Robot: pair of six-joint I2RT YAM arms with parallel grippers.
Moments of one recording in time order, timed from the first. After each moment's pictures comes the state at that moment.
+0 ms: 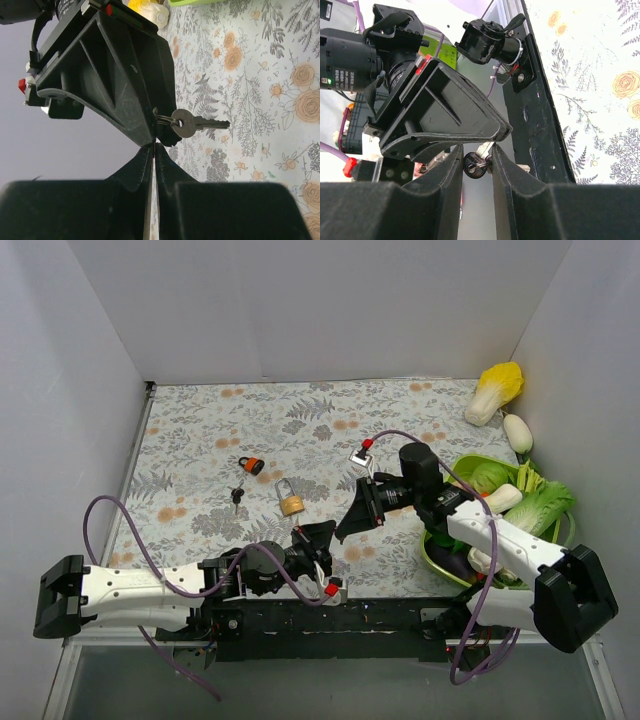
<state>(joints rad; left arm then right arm) -1.37 0.92 0.51 0.25 -0.33 1.15 0.63 1.20 0.75 0.07 -1.15 0.71</state>
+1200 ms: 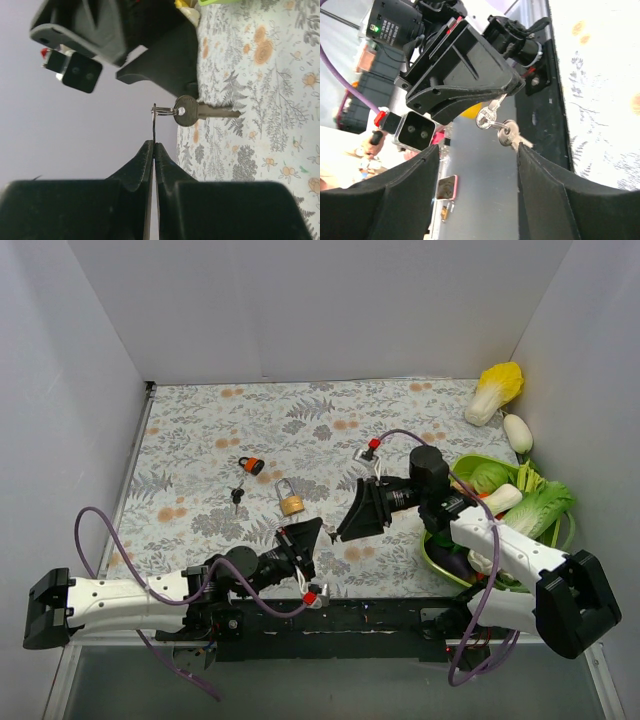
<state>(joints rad) -1.35 0.76 0.35 0.41 -0.30 1.31 0.62 1.18 0.67 0.32 -1.25 0.79</state>
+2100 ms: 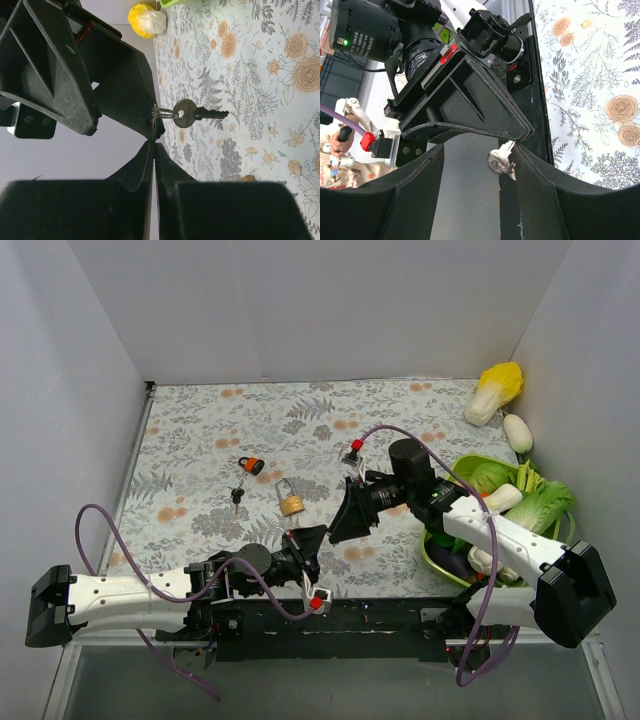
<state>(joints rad) -1.35 0.80 0.42 0.22 -0.24 1.34 0.70 1.23 0.83 0.00 -1.14 0.50</state>
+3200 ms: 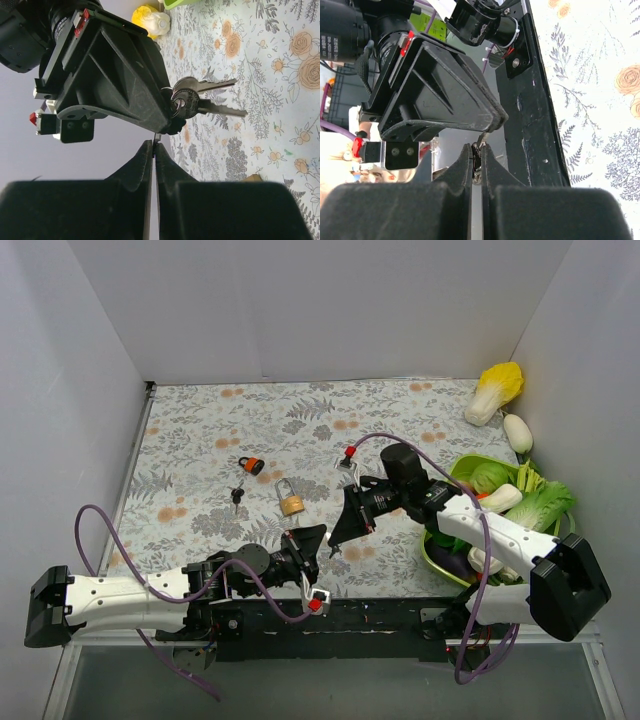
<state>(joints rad) -1.35 0.79 0.42 0.19 -0.25 1.35 0.71 1.28 0.83 -0.09 -1.12 0.53</state>
